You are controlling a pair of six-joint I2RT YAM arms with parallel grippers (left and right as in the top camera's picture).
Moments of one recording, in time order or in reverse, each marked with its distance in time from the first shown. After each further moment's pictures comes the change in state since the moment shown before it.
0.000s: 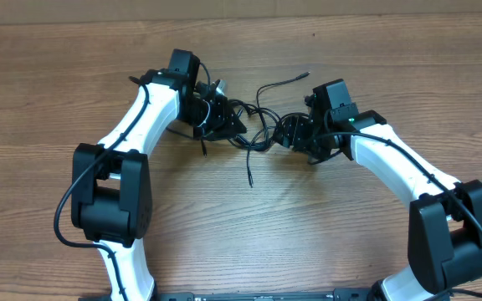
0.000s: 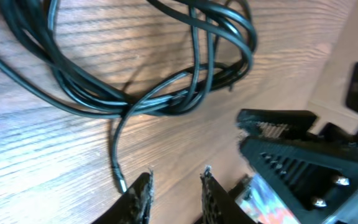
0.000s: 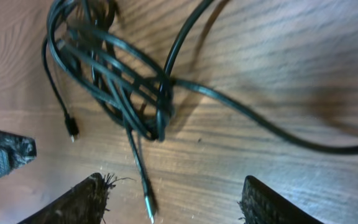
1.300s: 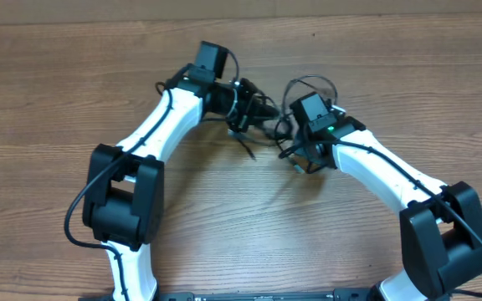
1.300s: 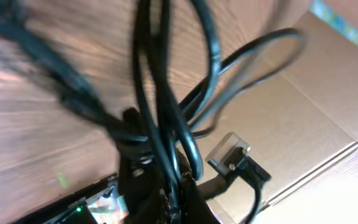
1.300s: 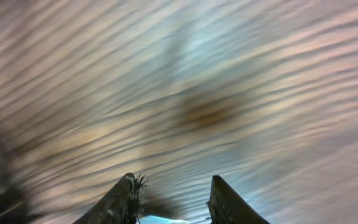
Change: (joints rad) left arm -0.079 0.000 -0.002 0.346 0.188 -0.877; right arm 0.106 0.000 0.001 -0.172 0.583 0.238
